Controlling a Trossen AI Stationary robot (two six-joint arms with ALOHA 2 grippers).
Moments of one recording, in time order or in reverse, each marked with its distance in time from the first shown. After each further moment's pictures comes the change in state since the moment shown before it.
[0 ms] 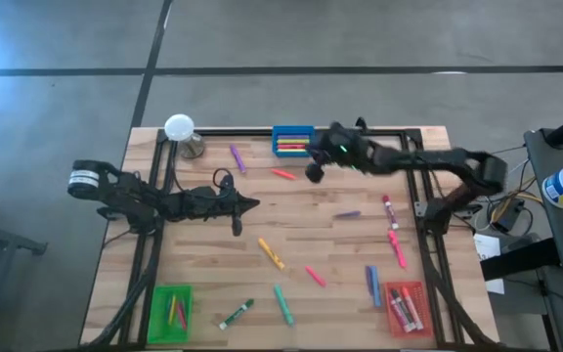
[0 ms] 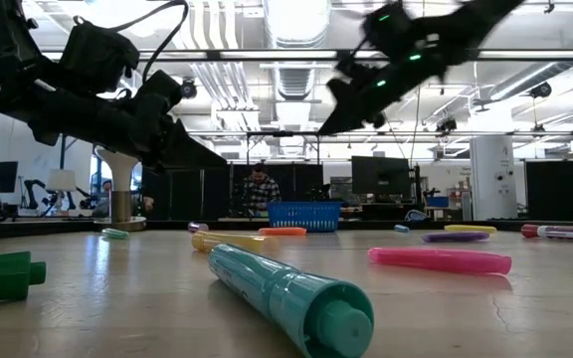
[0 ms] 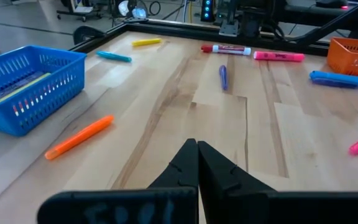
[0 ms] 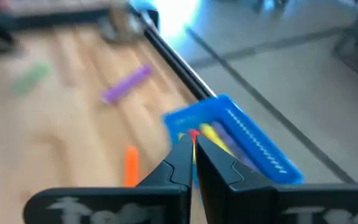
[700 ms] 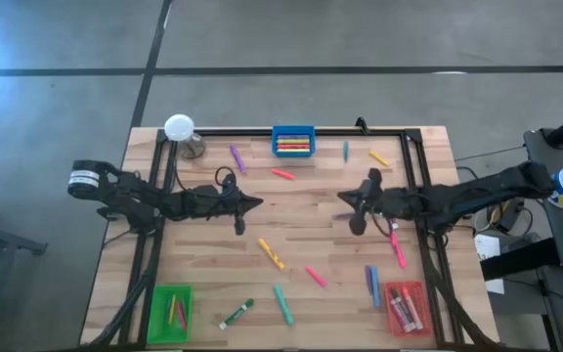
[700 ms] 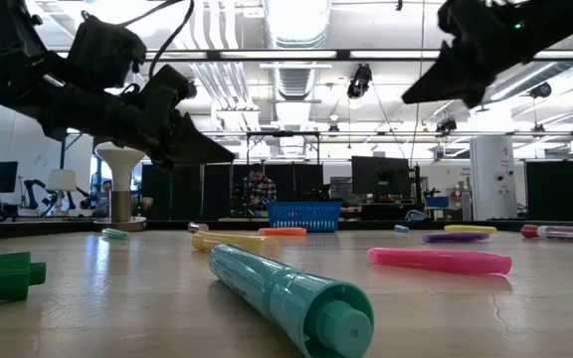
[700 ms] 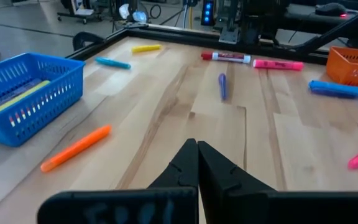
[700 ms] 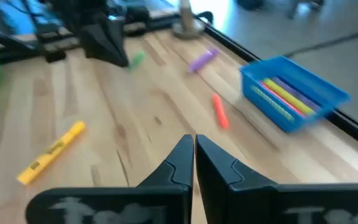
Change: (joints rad) left arm 0.000 0.000 0.043 -0.030 0.000 -0.010; right arm 0.537 -0.579 -0.391 -0.211 0.367 0.336
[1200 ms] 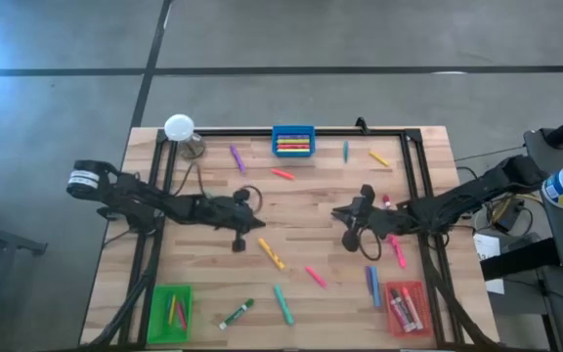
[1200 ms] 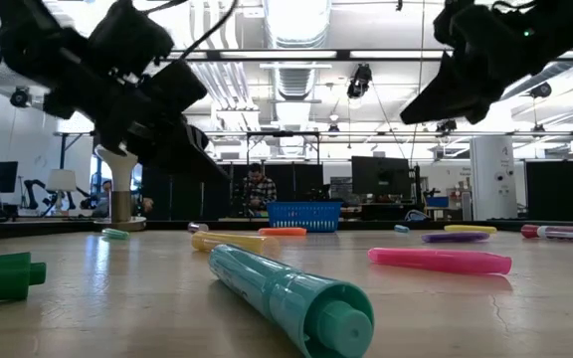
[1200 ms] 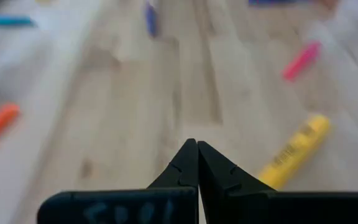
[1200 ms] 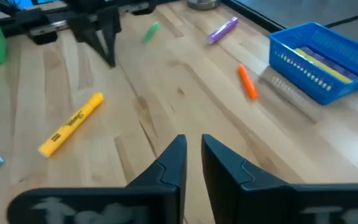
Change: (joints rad) left arm -0.123 0.000 0.173 -0.466 0.117 0.125; right arm 0.148 0.191 0.004 0.069 0.082 0.129
